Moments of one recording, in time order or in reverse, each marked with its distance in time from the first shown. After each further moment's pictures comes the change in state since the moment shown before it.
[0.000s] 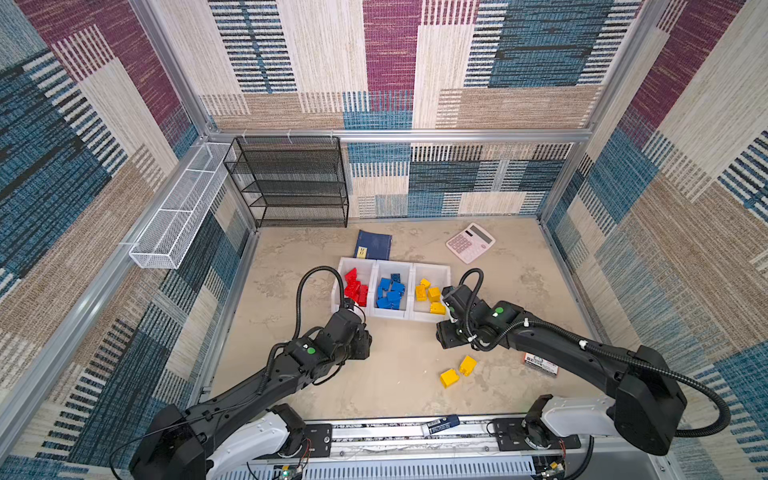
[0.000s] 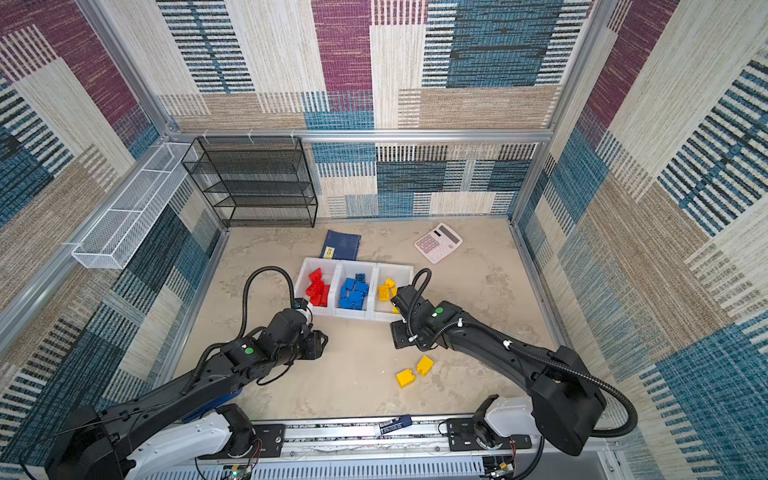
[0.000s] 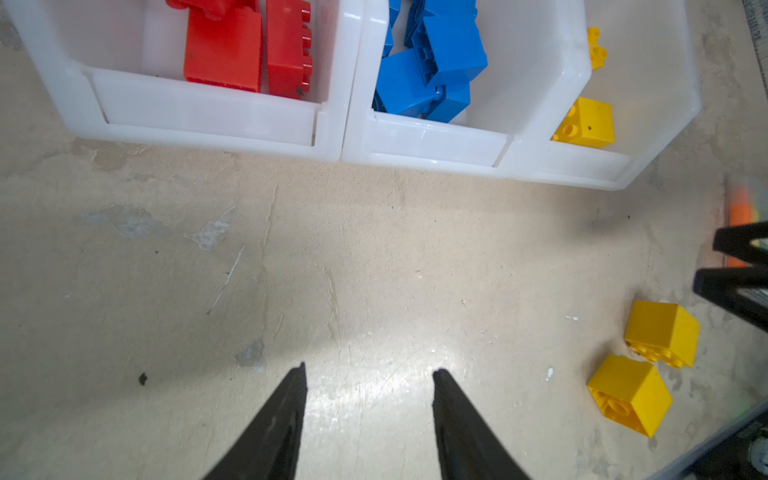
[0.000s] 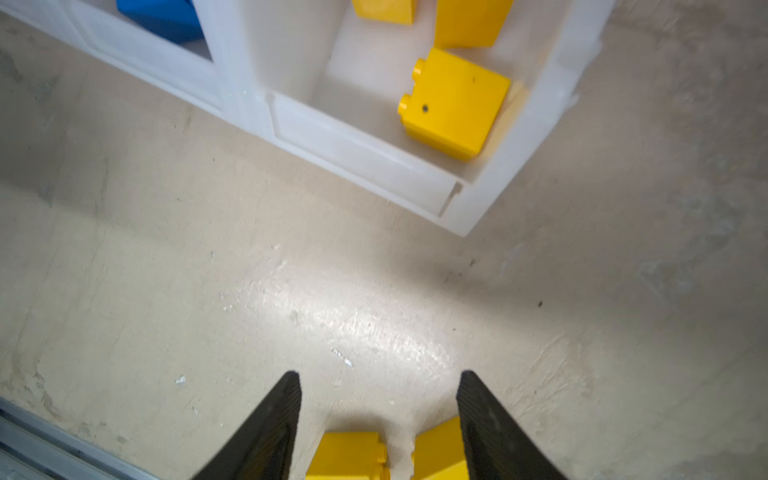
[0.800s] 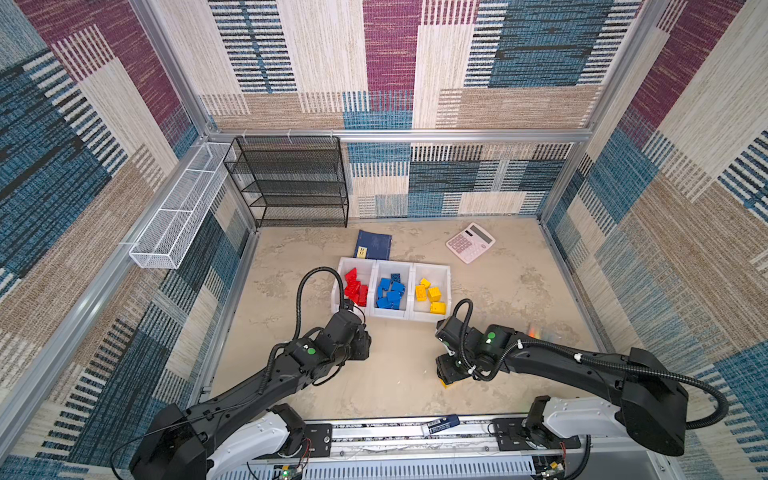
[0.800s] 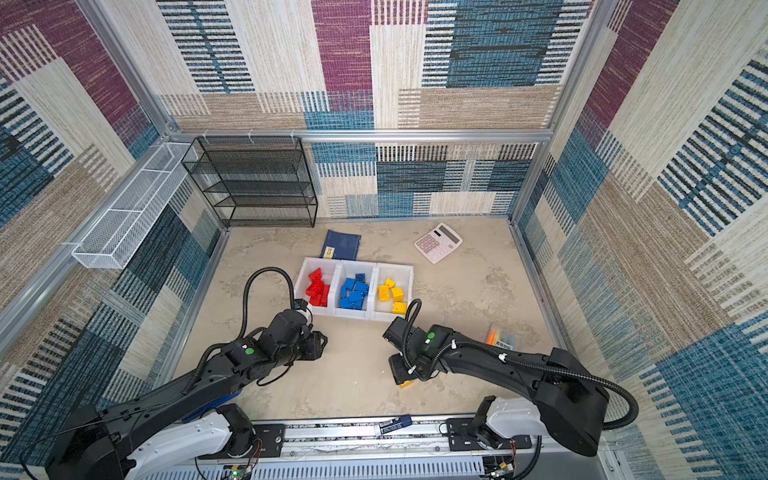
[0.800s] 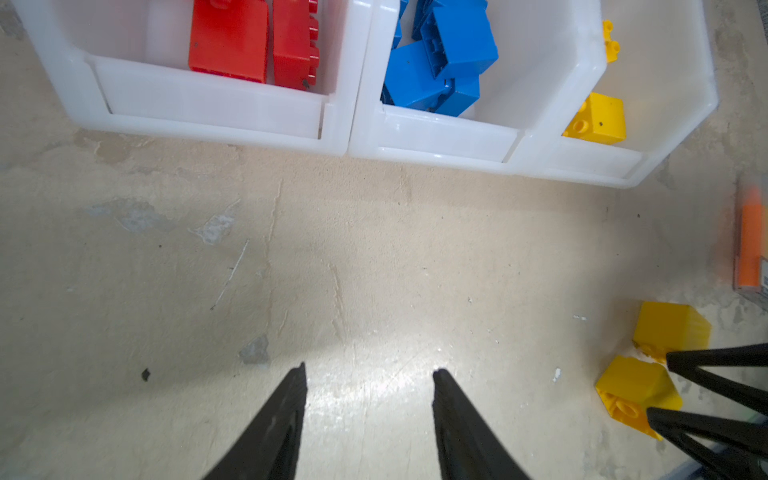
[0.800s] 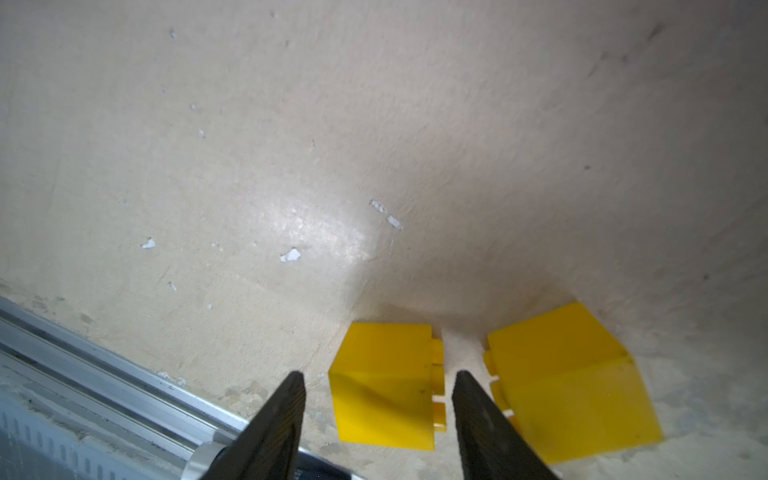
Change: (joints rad) left arm 0.000 0.002 -0.007 0.000 -0.002 -0.005; right arm 0.185 0.003 -0.121 -0.040 -0.082 0.118
